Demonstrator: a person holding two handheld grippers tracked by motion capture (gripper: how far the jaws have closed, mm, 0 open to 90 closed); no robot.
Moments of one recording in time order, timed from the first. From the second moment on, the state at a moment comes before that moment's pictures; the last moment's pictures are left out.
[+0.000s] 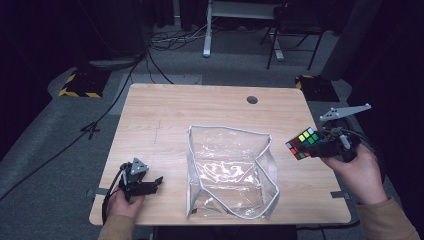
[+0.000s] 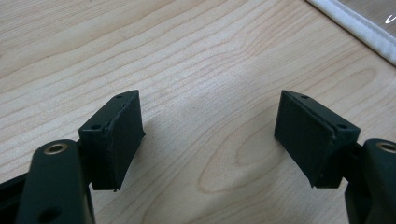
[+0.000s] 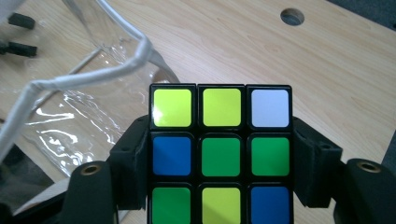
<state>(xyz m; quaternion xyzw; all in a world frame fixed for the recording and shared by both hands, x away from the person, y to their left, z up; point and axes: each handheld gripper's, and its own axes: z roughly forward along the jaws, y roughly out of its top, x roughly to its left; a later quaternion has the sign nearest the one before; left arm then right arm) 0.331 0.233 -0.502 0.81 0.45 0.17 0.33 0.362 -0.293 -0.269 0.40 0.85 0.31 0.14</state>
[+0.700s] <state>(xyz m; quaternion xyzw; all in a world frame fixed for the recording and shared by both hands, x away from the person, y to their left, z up) 0.331 0.233 -0.502 0.81 0.45 0.17 0.33 0.361 -0.252 -0.231 0.34 0.87 0.33 0.13</state>
